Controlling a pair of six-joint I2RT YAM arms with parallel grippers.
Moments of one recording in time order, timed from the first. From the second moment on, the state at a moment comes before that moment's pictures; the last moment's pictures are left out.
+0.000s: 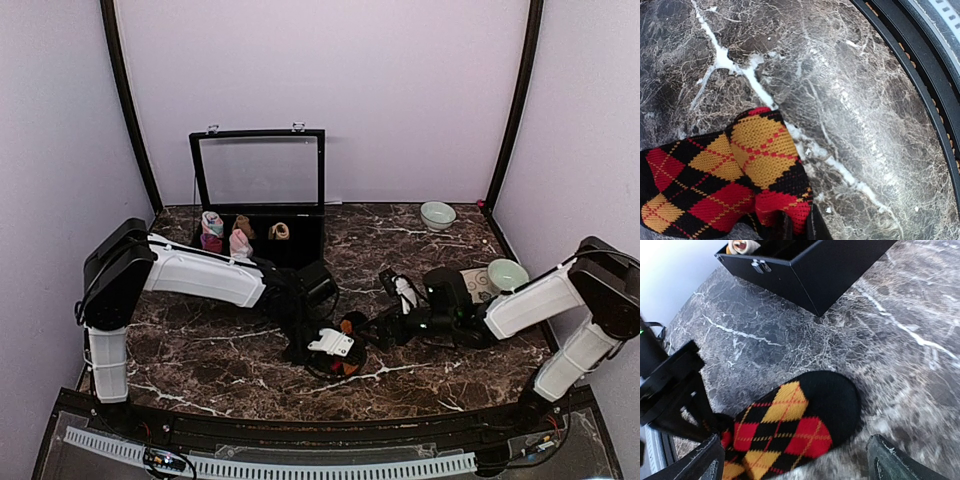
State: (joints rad) left arm -1.03 2.02 1.31 -0.60 0.40 0.98; right arm 0.78 1.59 0.49 0.51 -0.33 0.32
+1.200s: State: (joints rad) left arm -0.99 2.18 1.48 -0.81 0.67 0.95; right arm 1.12 1.11 0.25 0.25 0.00 0.27
